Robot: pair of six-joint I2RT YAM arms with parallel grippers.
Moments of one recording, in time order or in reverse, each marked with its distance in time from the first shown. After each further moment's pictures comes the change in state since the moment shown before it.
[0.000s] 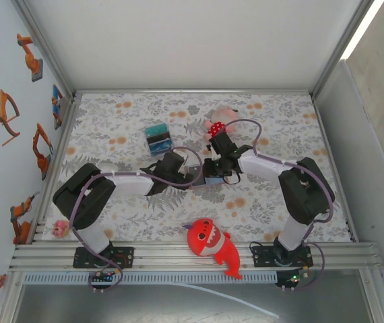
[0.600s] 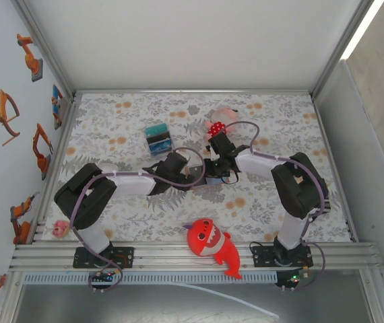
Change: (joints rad) left arm -0.023 0.005 0.030 -0.054 -0.021 0.000; right arm -0.019 0.071 0.008 0.042 -0.038 0.025
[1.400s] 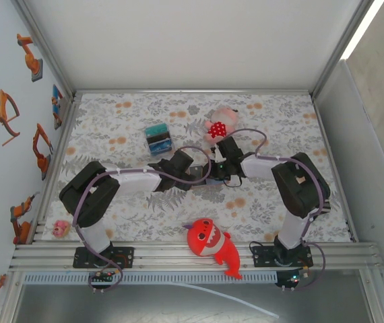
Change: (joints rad) left arm -0.028 0.041 0.105 -0.166 -0.087 0.016; right arm -0.060 -0.011 -0.156 0.258 -0.164 0.097
